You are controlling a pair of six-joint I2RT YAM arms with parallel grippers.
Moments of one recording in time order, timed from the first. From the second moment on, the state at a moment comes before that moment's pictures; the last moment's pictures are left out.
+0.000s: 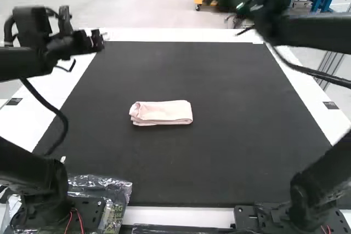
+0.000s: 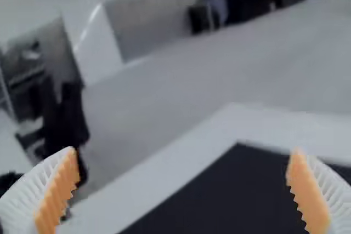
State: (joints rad) left arm 0.17 1.19 0.80 0.27 0.57 -0.21; right arm 0.36 1.40 1.19 0.40 -0.44 0.29
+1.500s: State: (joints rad) left arm 0.09 0.00 0.28 0.31 0.10 -0.01; right arm -0.09 0.01 0.16 0.38 -0.20 0.22
